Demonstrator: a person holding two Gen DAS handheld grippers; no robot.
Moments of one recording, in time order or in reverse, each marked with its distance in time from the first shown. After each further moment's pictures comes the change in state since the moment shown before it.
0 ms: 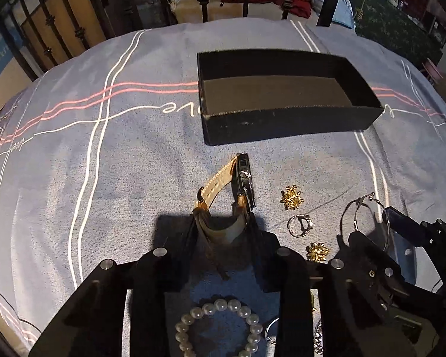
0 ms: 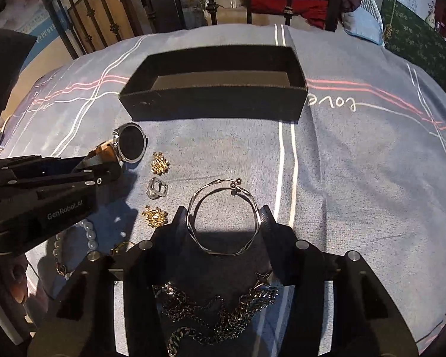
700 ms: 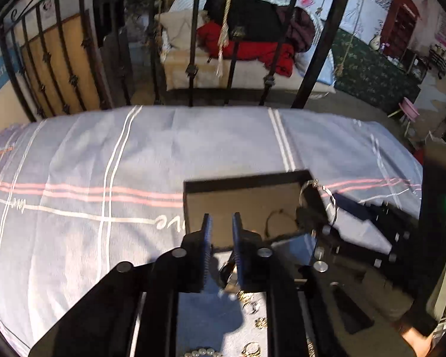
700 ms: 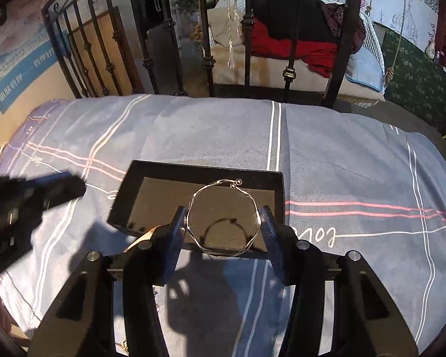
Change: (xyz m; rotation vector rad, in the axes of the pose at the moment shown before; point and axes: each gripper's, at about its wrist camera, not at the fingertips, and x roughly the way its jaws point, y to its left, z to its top) left arm -0.065 0.005 0.078 -0.048 -0.178 -0.122; right arm 0.002 -0.011 0.129 -0.052 -0.109 -0.039
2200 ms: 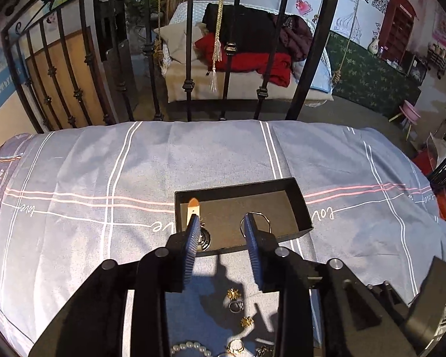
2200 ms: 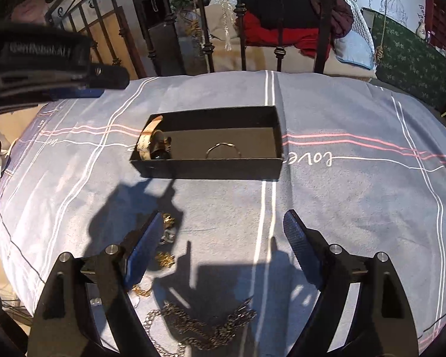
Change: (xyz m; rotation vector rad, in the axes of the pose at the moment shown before) left arm -0.036 -0.024 0.003 0.017 -0.072 0.028; right arm -0.054 0.009 -0.091 0.069 -0.012 0.047
